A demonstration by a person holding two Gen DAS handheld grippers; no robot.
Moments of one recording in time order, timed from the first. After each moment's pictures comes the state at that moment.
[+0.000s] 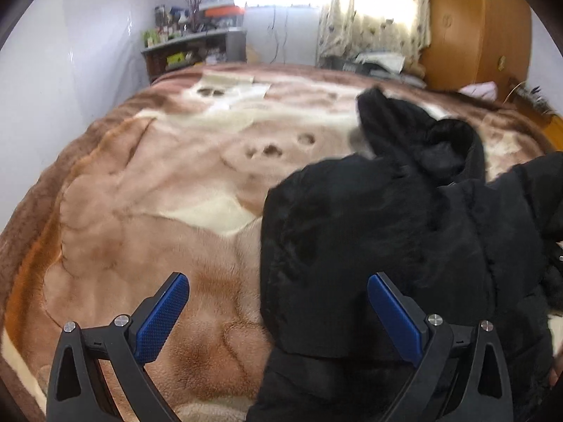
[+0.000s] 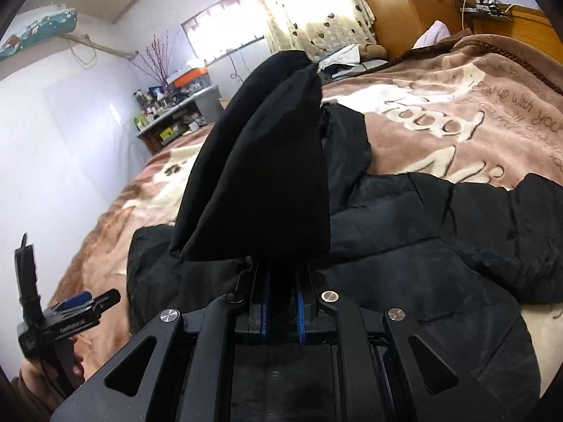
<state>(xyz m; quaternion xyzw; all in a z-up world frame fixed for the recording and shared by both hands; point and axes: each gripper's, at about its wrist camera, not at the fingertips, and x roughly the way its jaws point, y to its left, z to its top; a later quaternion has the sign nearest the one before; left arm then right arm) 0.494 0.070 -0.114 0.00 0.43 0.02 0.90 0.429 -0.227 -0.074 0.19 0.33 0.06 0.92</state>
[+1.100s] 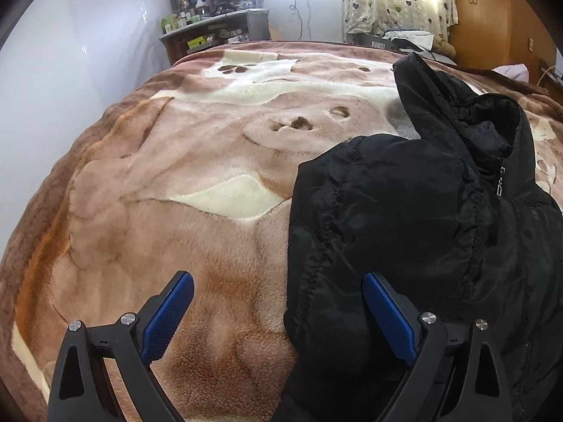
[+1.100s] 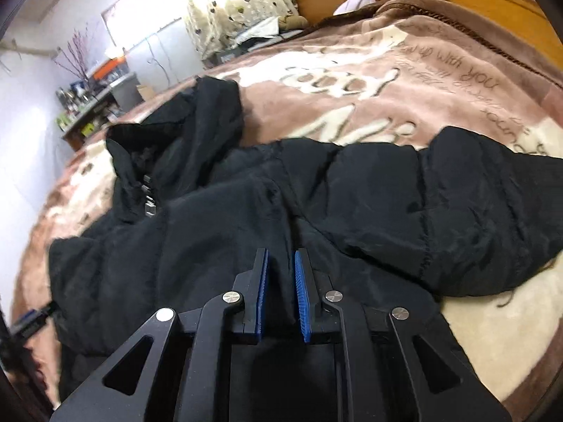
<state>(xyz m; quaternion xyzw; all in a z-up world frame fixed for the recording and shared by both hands) 0.516 0.070 -0.143 0.02 0.45 0.08 0.89 0.429 -0.308 -0.116 0.18 0.41 -0.10 0.89</state>
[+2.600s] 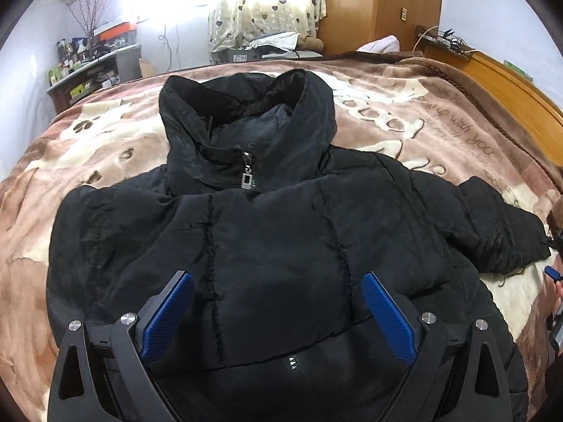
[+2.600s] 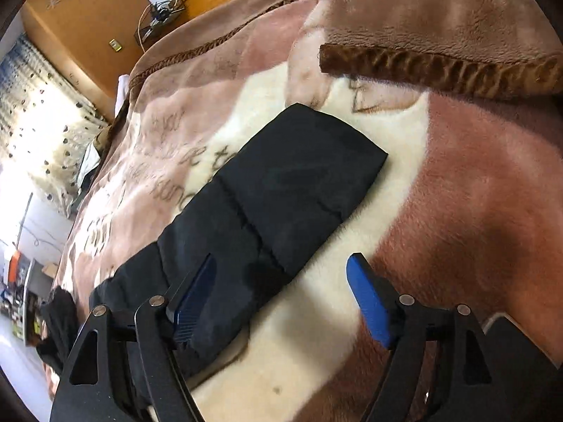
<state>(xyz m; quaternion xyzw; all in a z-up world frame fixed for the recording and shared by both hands) 0.474 -0.154 -0.124 0.06 0.42 -0.16 0.89 0.254 -0.627 -0.141 0.42 0.29 -0.36 0.77</state>
